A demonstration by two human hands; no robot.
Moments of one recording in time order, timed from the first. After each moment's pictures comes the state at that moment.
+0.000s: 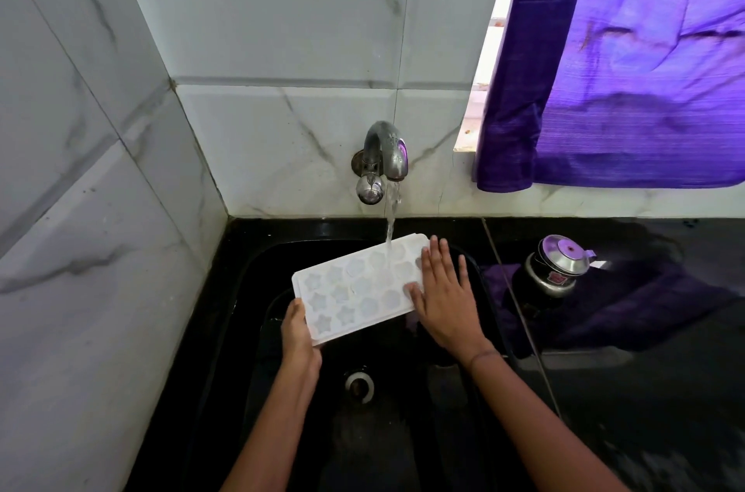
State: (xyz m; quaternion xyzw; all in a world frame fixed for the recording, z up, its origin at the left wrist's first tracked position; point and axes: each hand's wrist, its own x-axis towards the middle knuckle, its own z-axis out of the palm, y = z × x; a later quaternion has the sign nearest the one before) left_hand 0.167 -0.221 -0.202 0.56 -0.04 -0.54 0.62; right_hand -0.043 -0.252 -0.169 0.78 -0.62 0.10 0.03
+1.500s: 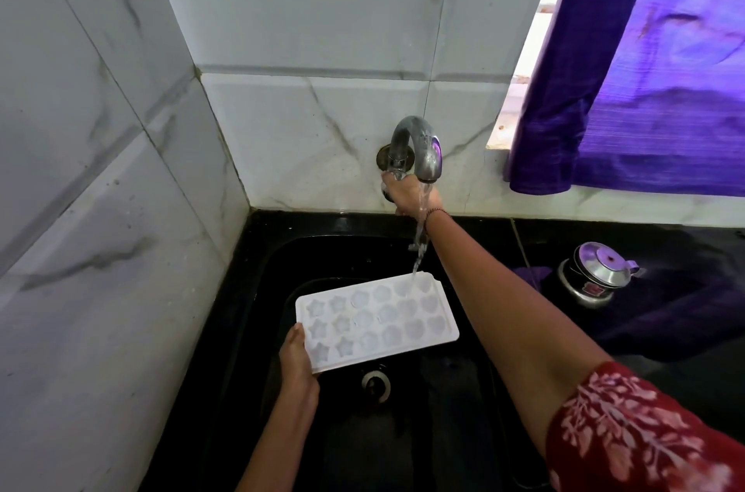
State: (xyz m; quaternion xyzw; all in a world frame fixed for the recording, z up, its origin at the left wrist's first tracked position) left_hand 0.191 -0.191 -0.227 0.64 0.01 -0.51 0.58; right_hand 0.052 -0.414 -0.099 0.63 -0.68 0.19 -0.33
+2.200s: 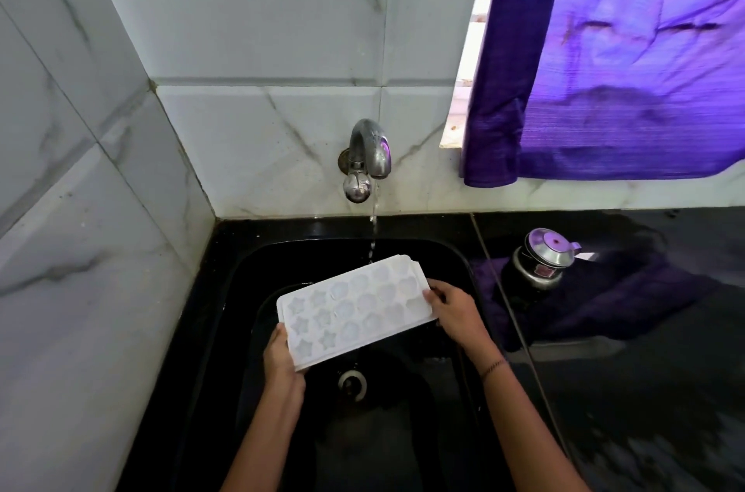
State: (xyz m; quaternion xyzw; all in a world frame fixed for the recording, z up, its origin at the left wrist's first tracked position) left_hand 0.169 -0.192 -0.213 0.58 0.00 -0.55 0.60; right_hand -0.068 -0.234 -0.152 0.57 -0.68 0.25 -0.40
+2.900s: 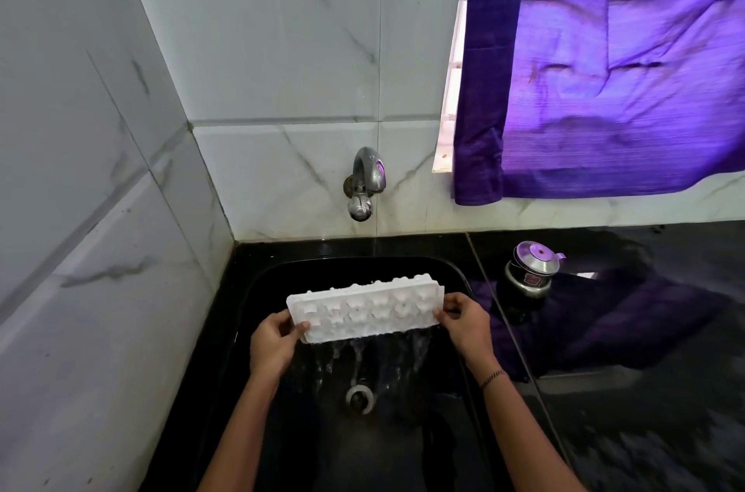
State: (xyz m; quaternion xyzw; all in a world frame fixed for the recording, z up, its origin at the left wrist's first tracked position) left_hand 0.209 -0.179 -0.171 0.73 -0.41 -0.35 0.41; right_hand -0.079 -0.207 -0.154 0.50 -0.69 0.38 -0.36
